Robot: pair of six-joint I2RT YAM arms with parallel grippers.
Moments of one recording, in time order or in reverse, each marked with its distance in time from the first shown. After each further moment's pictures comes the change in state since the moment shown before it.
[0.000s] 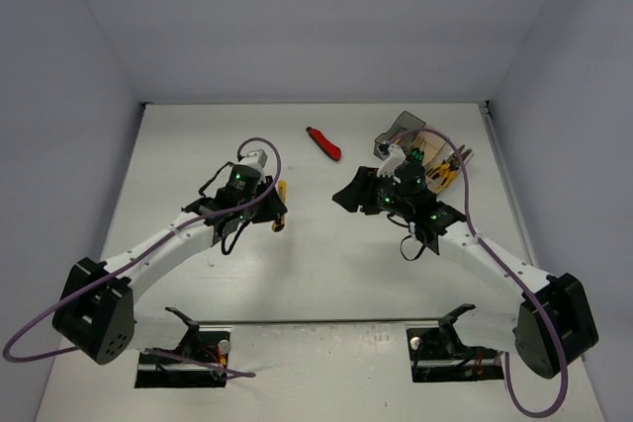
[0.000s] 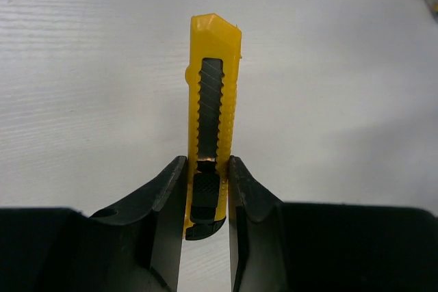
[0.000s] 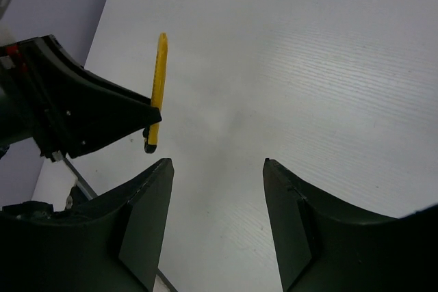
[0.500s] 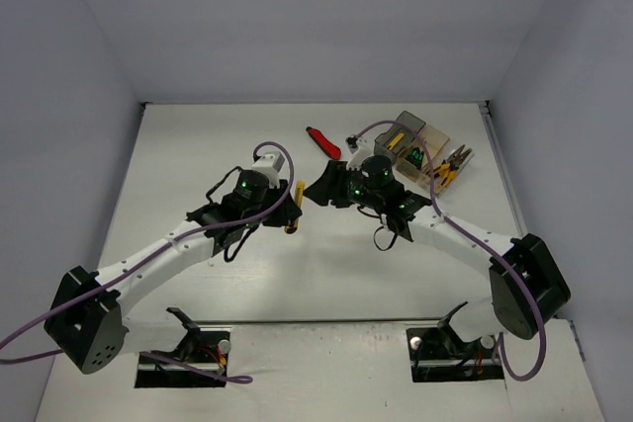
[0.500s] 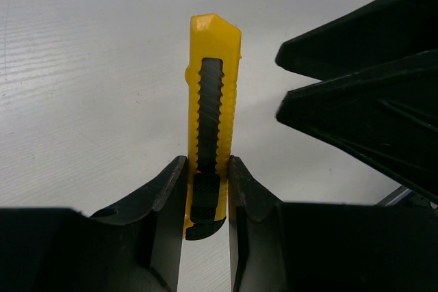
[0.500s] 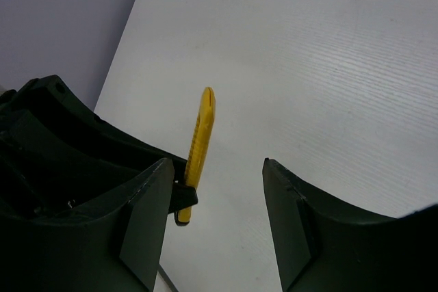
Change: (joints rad) left arm -0.123 -0.075 -0.004 0.063 0.019 0.069; right arm 0.135 0.242 0.129 0.158 0.034 0.077
